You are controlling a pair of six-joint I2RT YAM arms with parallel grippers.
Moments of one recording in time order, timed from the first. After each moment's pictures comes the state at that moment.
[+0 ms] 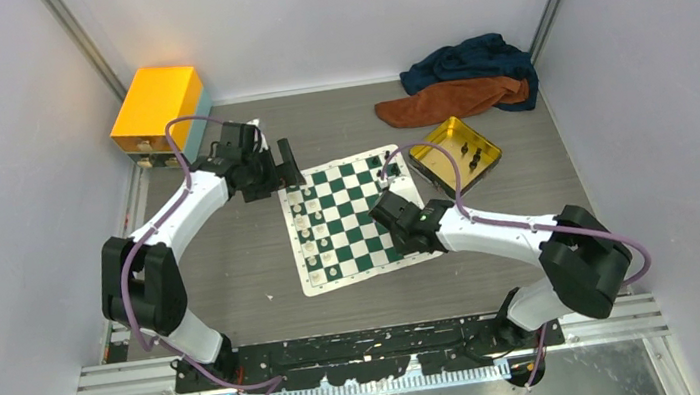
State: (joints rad) left arm -0.33 1.61 1.23 -0.51 0.16 -0.48; right arm 0.85 1.42 0.82 -0.53 0.38 0.61
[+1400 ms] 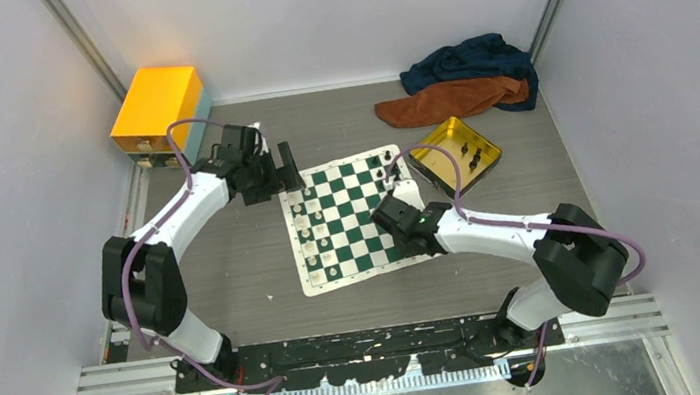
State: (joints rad) left arm -0.33 1.61 1.21 -0.51 0.16 -0.48; right arm 0.85 1.44 0.79 -0.52 0.42 0.65
